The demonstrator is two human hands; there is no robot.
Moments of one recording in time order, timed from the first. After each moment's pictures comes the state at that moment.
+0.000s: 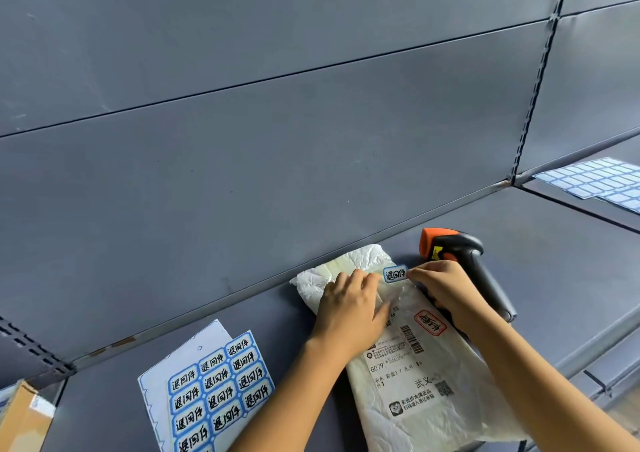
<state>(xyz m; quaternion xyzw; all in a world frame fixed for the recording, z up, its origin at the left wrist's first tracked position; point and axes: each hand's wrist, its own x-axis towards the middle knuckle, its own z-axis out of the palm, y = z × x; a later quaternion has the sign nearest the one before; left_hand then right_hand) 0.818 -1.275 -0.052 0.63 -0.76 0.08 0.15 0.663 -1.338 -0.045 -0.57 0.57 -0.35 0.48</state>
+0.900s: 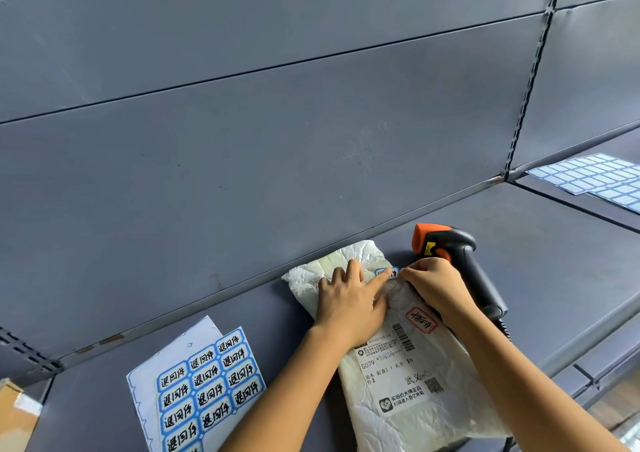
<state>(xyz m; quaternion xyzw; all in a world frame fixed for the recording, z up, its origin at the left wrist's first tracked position) 0.808 -1.290 -0.058 0.67 -0.74 0.03 0.04 0.663 -1.342 -0.054 -0.61 0.62 -0.32 0.37</state>
